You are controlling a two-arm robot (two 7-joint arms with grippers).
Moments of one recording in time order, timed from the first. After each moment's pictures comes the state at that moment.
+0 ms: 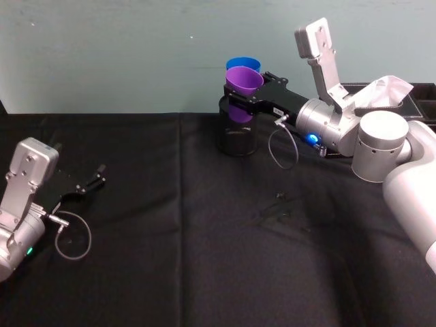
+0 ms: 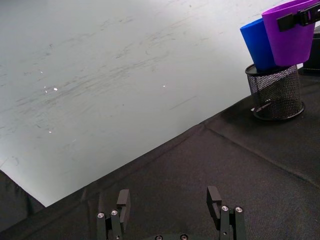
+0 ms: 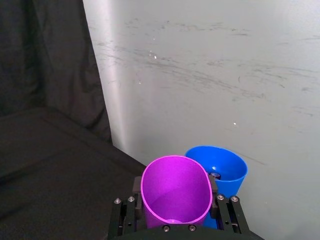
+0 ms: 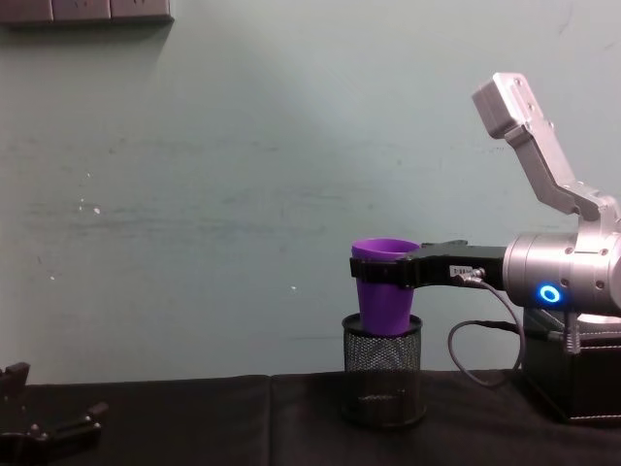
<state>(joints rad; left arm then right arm) -0.20 0.60 0.45 -1.41 -0.25 -0.12 0.03 0.77 0.16 -0.42 -0.84 0.28 -0.01 0.52</state>
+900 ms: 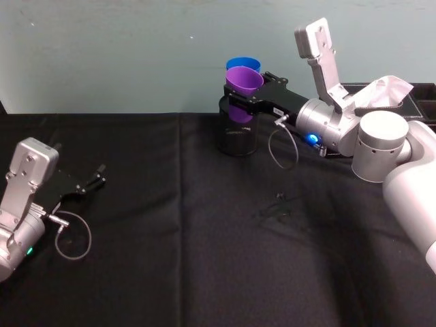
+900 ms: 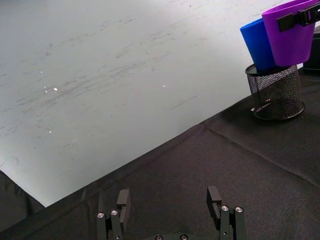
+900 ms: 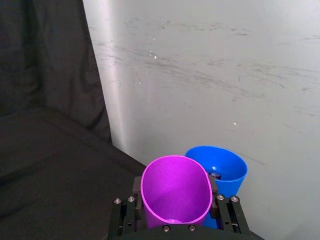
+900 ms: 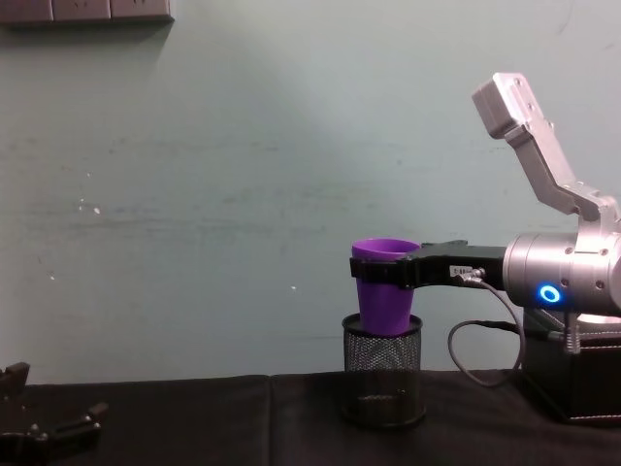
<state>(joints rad) -0.20 0.60 0.45 -1.41 -0.25 -0.12 0.03 0.77 0.16 -0.42 -0.84 0.28 -0.01 0.52</state>
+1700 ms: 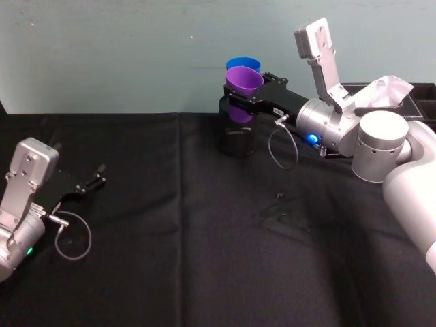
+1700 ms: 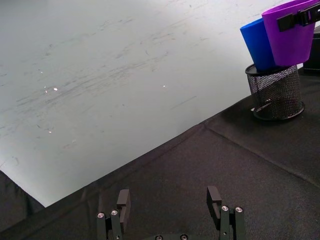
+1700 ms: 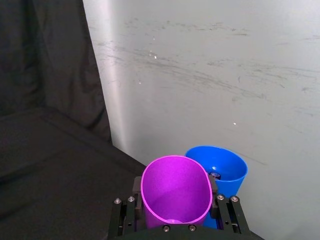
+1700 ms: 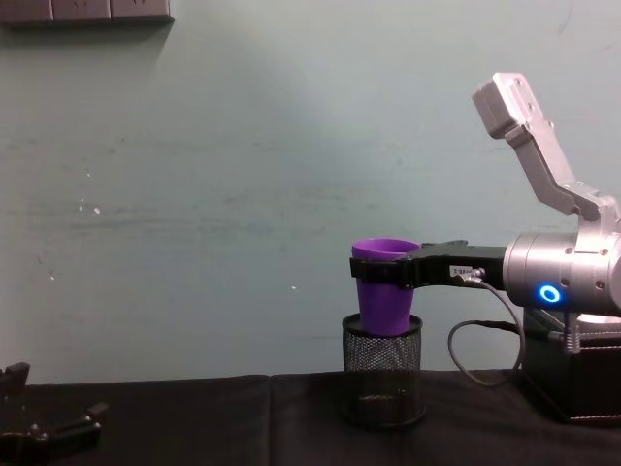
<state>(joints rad) -0.20 0.60 0.45 -1.41 -0.25 -0.12 0.03 0.77 0.16 -0.42 -0.84 0.28 -0.01 0.52</state>
